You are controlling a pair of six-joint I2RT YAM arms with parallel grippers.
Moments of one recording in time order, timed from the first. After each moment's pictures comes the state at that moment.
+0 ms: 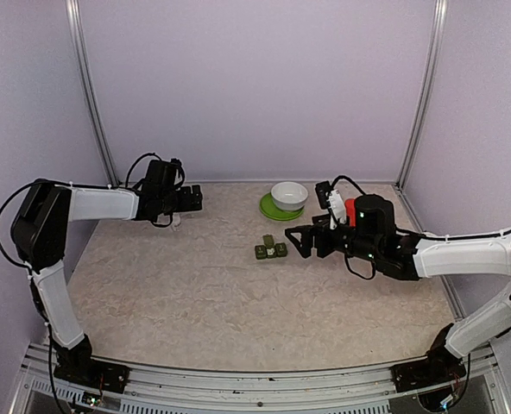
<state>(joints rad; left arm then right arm) -0.41 1.88 1.24 0.06 -0.23 -0.30 0.78 1.37 0.71 0.38 -0.02 0.22</state>
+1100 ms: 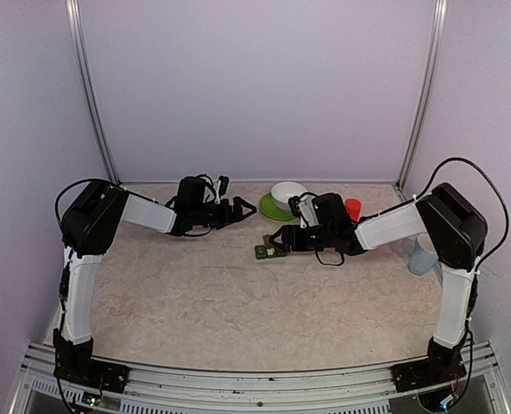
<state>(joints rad) -0.49 2.24 1.41 0.42 0.50 -0.57 0.62 1.96 1.08 0.32 -0.31 0.44</state>
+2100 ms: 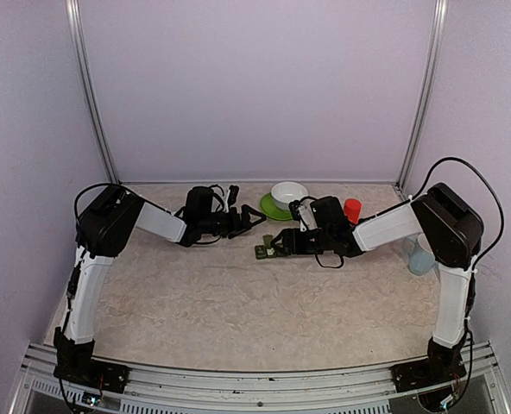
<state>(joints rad) -0.52 2.37 1.45 0.58 0.62 -0.69 0.62 2.00 1.09 0.30 -0.28 0.45</state>
